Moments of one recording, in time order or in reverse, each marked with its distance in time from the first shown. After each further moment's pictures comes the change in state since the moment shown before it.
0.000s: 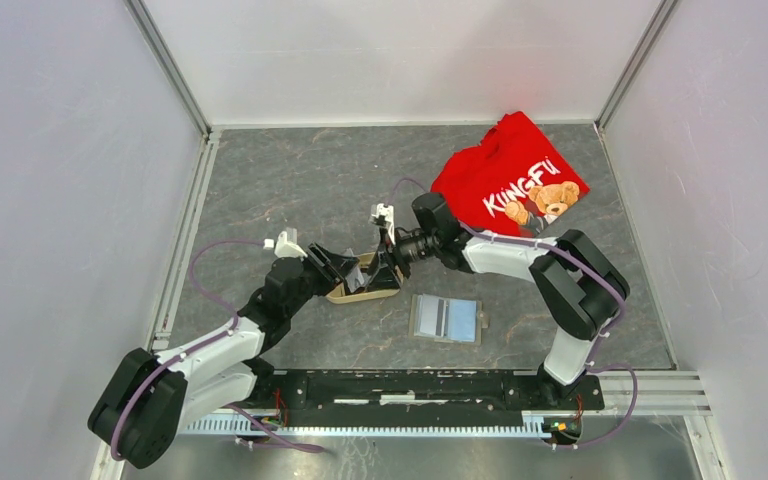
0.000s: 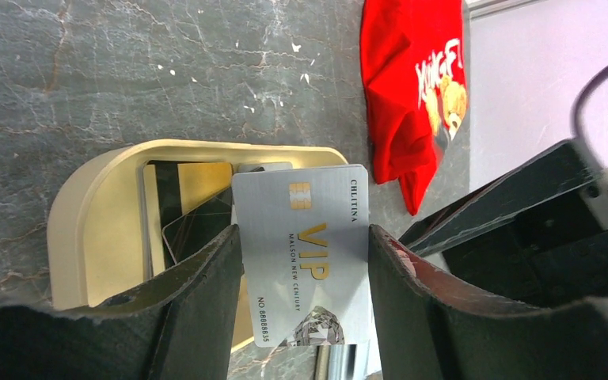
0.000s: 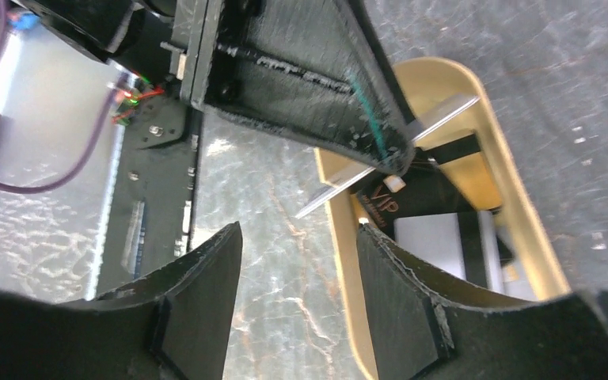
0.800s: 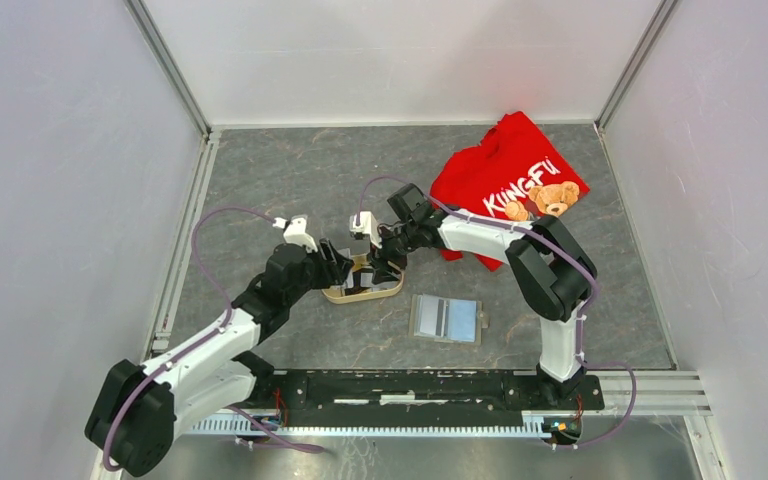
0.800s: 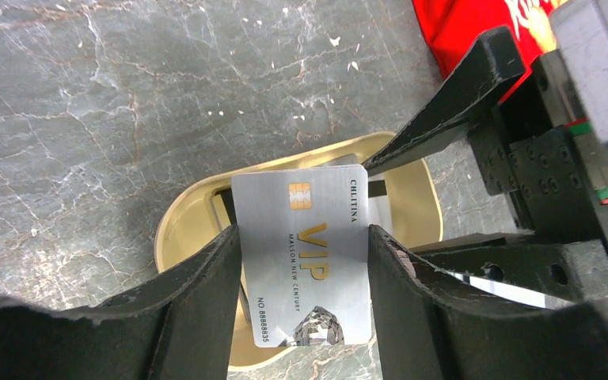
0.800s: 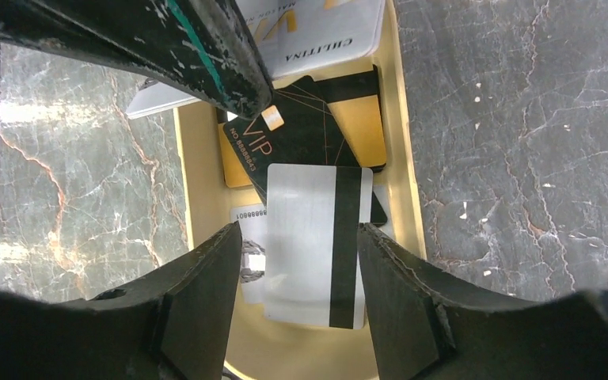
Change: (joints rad) left arm 0.000 -0.056 0.159 -0.305 -0.024 0.468; right arm 0.019 0.180 0.340 -0.566 0.241 -0.614
